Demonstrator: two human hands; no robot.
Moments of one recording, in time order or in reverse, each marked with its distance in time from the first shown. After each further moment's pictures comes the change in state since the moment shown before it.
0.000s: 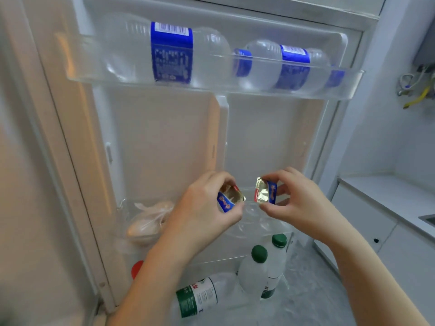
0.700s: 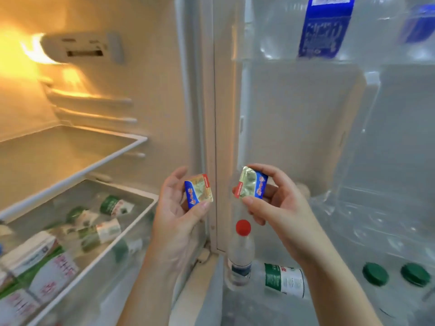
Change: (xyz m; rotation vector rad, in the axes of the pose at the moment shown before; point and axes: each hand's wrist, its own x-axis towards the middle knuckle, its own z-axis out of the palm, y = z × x) left_hand -0.143 -0.018 -0.085 -0.732 0.806 -0.472; right_hand -0.019 -0.120 0.119 1.197 -0.523 -0.102
